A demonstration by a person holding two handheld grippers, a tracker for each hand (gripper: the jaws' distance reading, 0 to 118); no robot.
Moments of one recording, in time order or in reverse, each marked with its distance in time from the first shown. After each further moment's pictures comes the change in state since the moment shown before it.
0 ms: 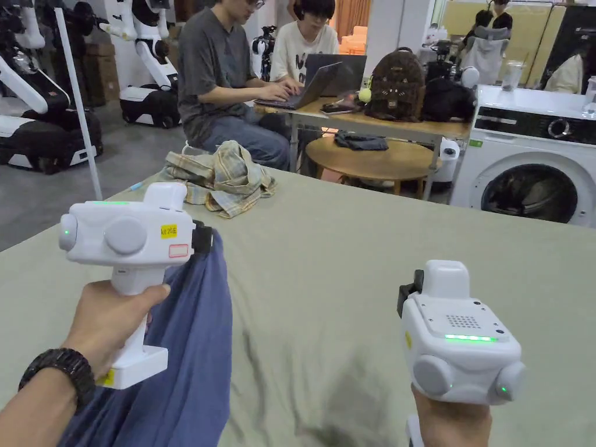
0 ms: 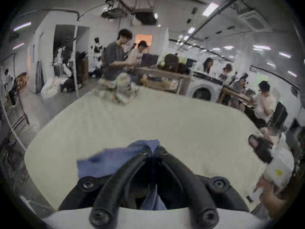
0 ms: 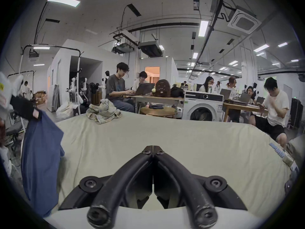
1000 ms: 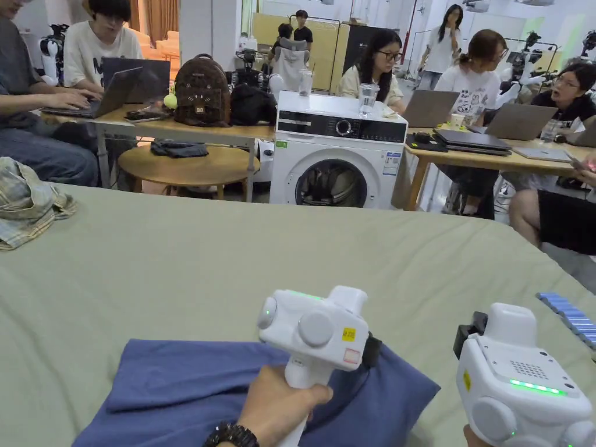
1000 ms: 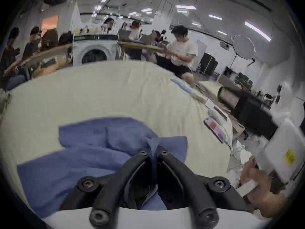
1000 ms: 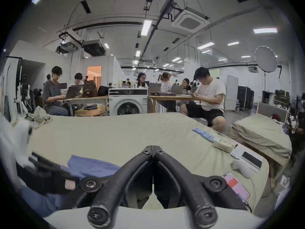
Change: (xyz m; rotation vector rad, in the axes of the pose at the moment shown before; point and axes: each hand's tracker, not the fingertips) left arm 0.427 -0.137 -0.134 -0.412 -0.719 -0.318; right arm 0.264 -0.035 0.137 -0.024 -0.560 -0.113
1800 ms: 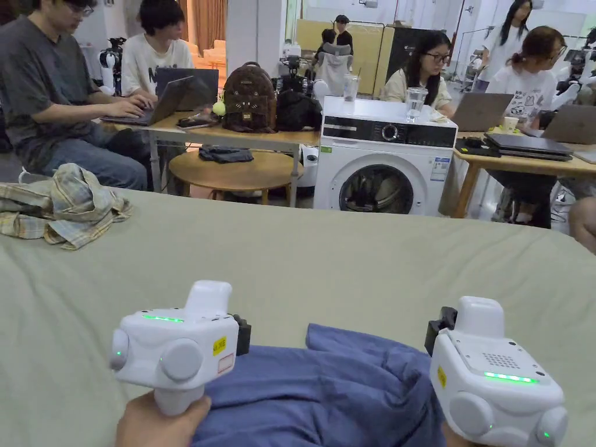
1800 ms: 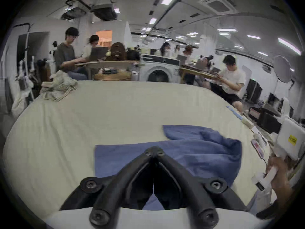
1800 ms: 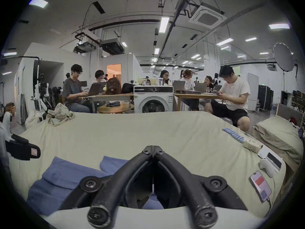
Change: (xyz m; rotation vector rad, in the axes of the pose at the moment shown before) left arm -0.131 -0.071 0.182 0.276 0.520 0.180; right arm -0.098 0.006 -0.008 -0.029 0.215 0.018
